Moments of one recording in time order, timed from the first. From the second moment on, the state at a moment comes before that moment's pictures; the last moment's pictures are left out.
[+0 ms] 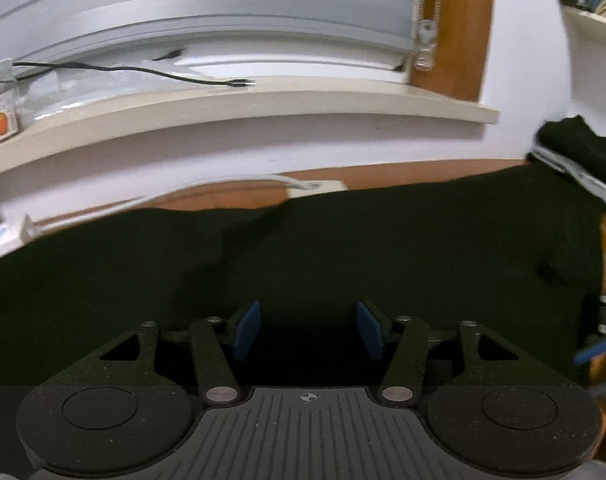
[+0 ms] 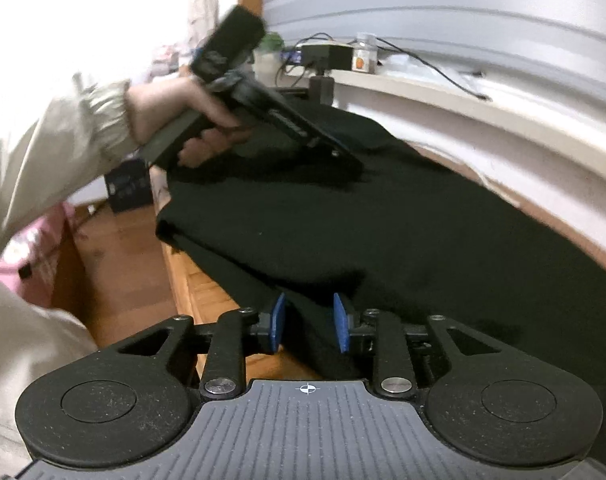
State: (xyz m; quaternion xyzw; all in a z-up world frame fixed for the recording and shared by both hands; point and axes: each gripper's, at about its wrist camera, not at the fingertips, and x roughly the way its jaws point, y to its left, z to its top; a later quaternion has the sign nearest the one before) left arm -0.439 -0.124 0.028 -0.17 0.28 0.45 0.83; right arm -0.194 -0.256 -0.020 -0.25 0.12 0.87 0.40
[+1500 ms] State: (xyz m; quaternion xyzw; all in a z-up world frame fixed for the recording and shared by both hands) left arm -0.477 -0.124 0.022 -0.17 0.27 0.49 0.81; right arm -0.232 -0.242 -0.012 -0.28 0.09 0.88 0.36
